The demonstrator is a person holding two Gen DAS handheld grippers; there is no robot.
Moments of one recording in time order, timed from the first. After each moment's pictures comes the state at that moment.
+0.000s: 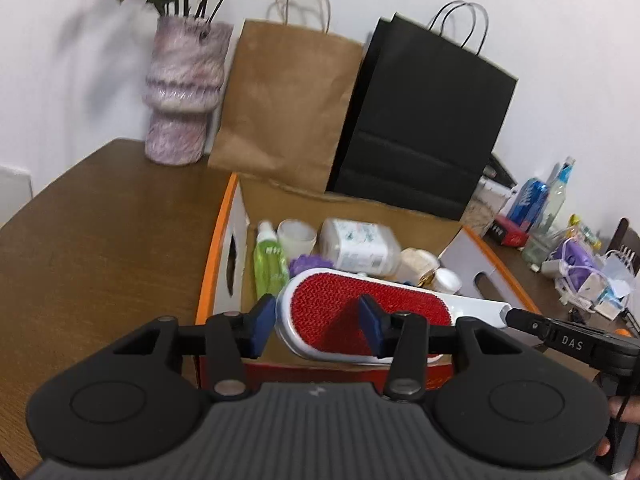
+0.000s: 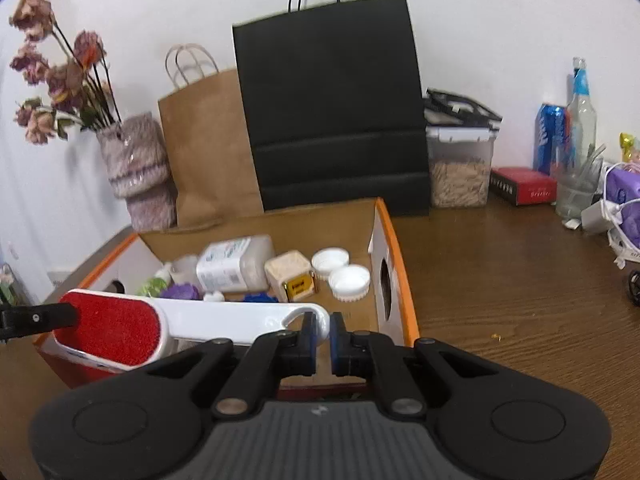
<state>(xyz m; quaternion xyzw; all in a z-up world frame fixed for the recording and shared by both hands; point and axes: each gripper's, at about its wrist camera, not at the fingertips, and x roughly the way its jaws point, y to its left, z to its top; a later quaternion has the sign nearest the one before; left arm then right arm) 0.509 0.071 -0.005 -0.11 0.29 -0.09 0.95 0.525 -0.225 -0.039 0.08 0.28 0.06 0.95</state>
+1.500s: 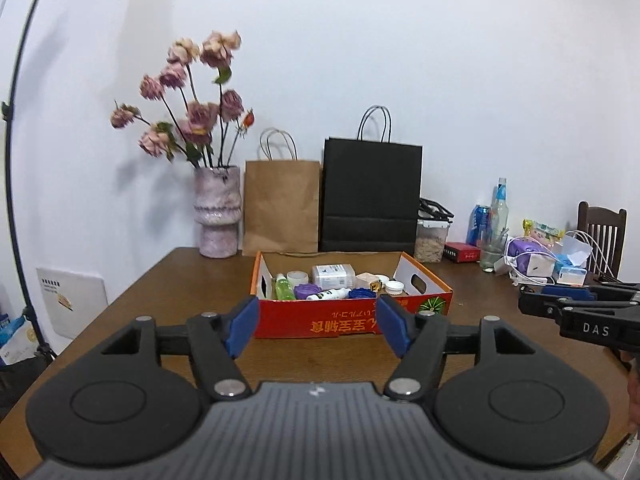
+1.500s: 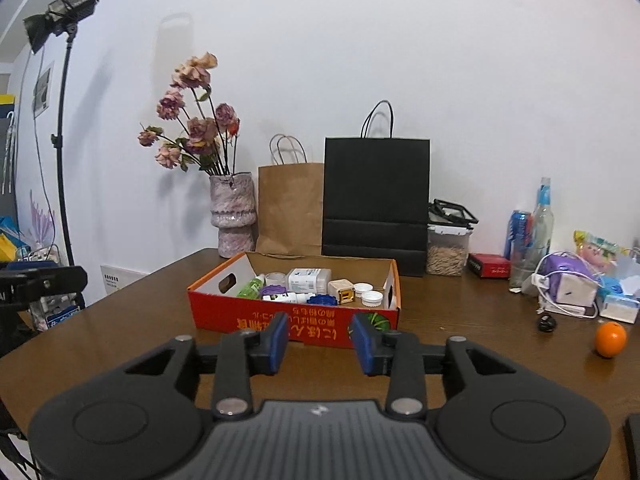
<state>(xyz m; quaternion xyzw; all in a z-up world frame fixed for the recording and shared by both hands) 0.197 0.037 0.062 -0.01 0.13 -0.06 0.99 0.217 -0.226 0.034 0.00 0.14 0.11 0.98</state>
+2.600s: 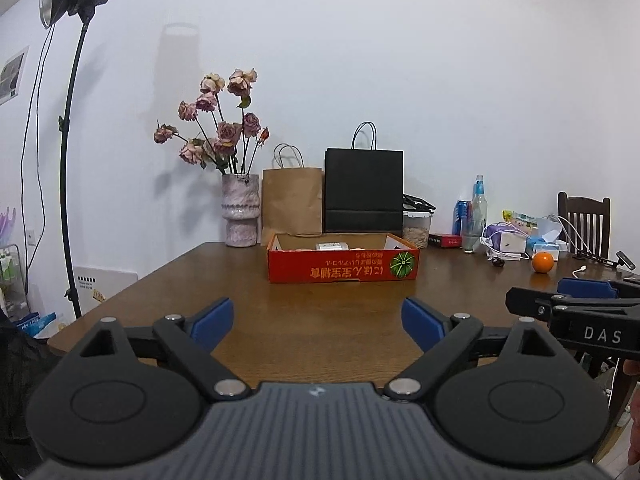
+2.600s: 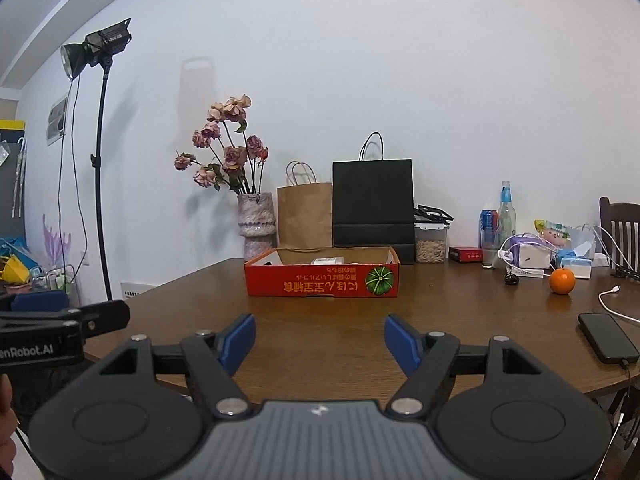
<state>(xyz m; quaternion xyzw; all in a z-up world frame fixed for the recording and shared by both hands) -0.005 0.021 0.001 0.01 0.08 -0.03 1.00 -0.005 -0.200 -0.019 0.03 0.09 0.09 0.99</state>
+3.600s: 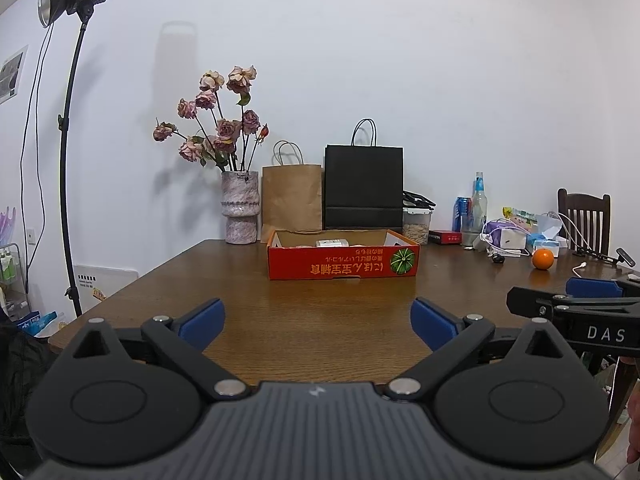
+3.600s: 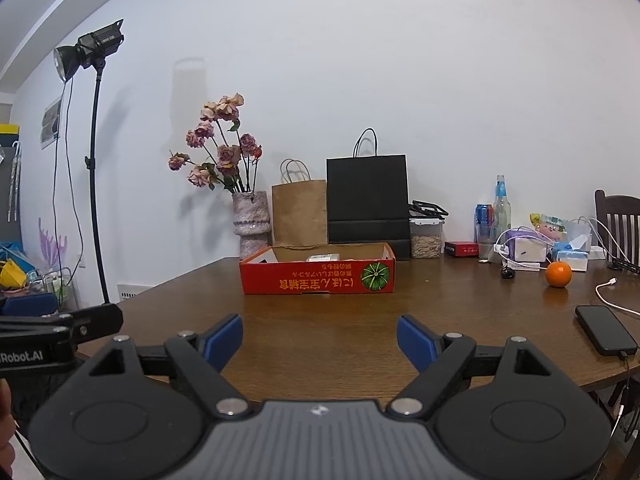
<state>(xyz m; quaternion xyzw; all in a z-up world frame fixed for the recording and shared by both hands) -0.003 0.023 0.001 0.01 0.09 -0.03 1.00 -0.001 -0.204 -0.022 0.03 0.09 0.08 0.99</state>
